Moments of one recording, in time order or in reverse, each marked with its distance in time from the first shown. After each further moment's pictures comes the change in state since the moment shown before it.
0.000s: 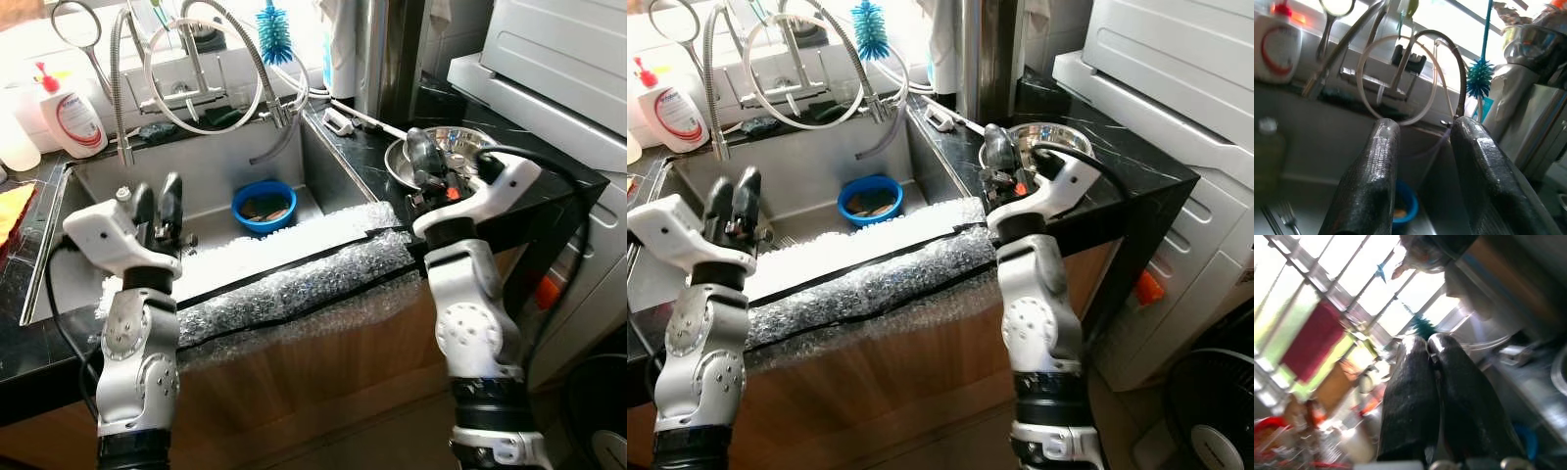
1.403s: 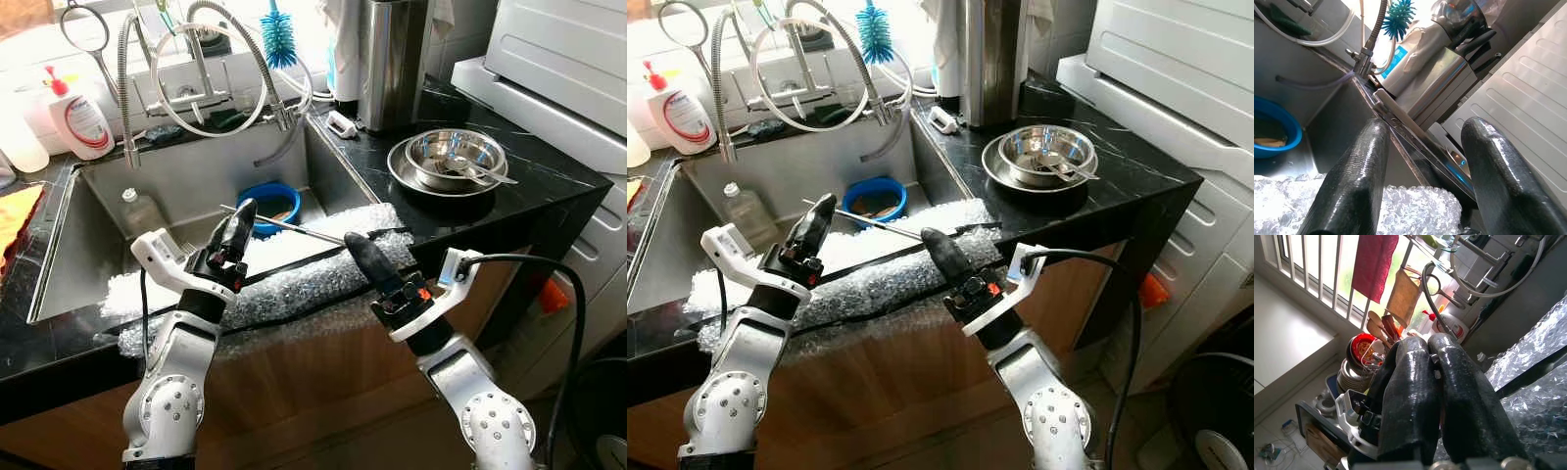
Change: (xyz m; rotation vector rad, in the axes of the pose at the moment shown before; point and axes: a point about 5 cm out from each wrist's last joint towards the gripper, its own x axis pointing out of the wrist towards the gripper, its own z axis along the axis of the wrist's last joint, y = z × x) left arm -0.020 -0.041 -0.027 -0.398 0.221 -0.266; right arm -0.076 0.006 -0.058 0.348 0.349 0.172
